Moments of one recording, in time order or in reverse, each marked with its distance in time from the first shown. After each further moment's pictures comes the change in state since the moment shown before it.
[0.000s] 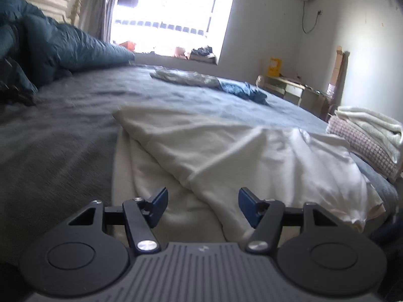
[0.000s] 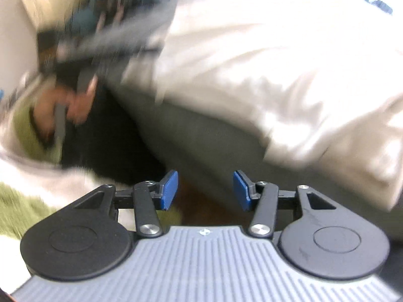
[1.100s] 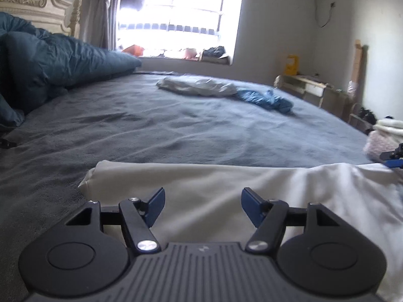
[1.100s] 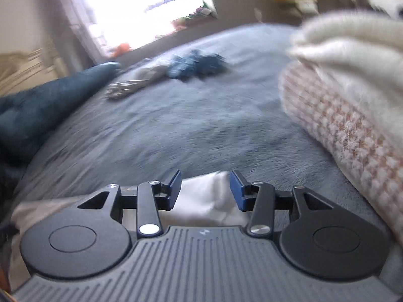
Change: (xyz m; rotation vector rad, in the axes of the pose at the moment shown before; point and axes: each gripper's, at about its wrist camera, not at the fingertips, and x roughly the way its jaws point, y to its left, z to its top) left arm 0.147 0.006 0.082 0.018 0.062 0.100; right arm 0.000 -0.284 0.109 0.587 -0.375 -0.399
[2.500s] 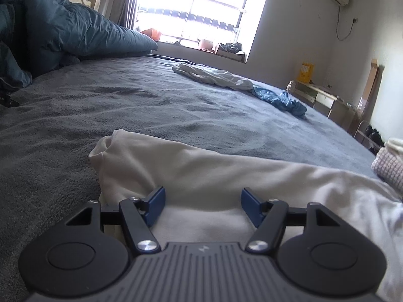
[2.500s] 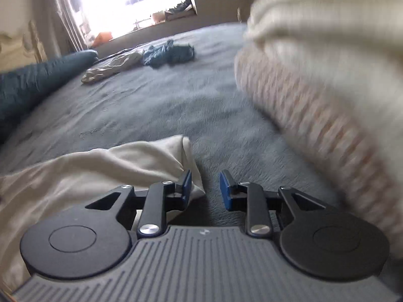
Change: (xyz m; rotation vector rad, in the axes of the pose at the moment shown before) left arm 0.007 0.029 -0.017 -0.147 0.004 -0.025; right arm -0.052 0.002 -0.050 -0.205 -0.085 -0.152
